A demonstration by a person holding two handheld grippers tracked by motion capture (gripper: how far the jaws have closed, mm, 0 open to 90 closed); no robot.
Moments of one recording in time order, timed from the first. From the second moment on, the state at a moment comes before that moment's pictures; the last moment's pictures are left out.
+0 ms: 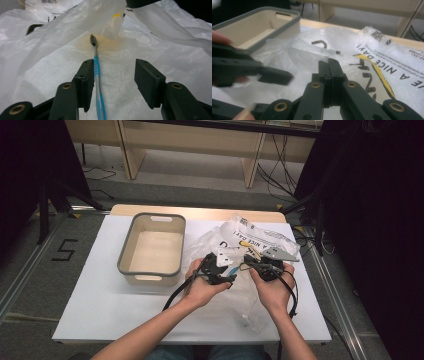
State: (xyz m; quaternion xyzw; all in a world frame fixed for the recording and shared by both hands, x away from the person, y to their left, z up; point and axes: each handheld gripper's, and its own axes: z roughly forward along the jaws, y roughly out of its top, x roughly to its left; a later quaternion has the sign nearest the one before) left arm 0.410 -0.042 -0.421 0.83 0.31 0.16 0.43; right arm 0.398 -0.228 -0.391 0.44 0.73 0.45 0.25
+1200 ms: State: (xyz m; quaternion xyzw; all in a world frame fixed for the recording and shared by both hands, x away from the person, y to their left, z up) left arm 0.386 0.042 -0.436 0.83 0.37 0.18 0.38; right arm 0.376 -0.248 -0.423 0.44 0.81 0.36 0.13
